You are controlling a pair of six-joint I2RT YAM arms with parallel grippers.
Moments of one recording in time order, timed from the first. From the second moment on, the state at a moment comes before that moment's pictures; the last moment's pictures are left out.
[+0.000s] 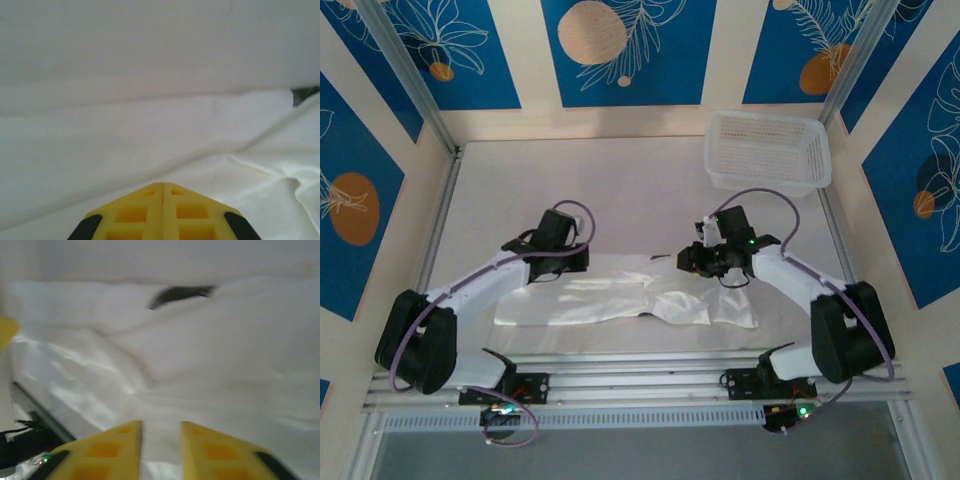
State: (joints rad) left arm -0.52 1.39 0.83 -0.44 0.09 -0.44; right arm 0.34 1.41 0.76 -0.44 -0.54 0.52
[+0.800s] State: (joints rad) left arm -0.41 2.28 1.74 -0.49 -0.02 -0.59; right arm 0.59 1.71 0.95 -0.58 -0.37 0.64
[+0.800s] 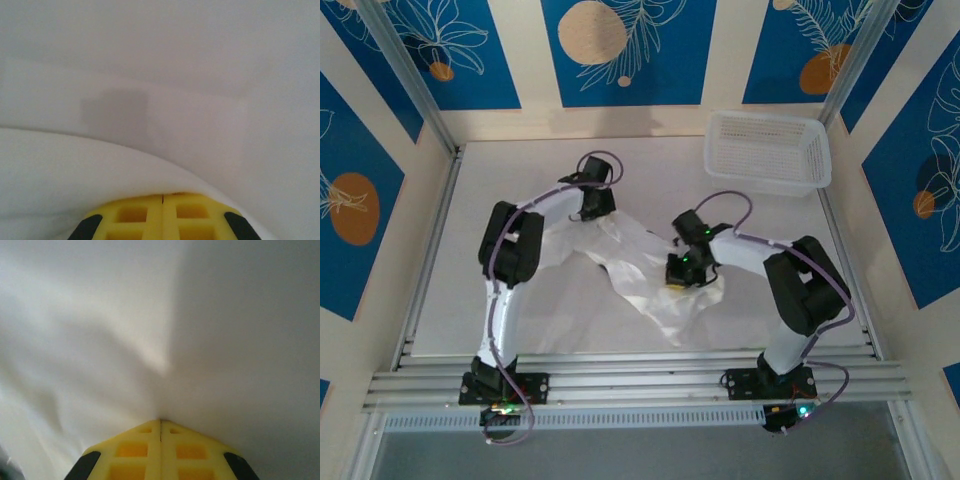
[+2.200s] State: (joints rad) left arm -0.18 2.68 2.44 -0.70 -0.05 -0.49; right arm 0.68 1.76 0.99 -0.41 -0.13 0.62
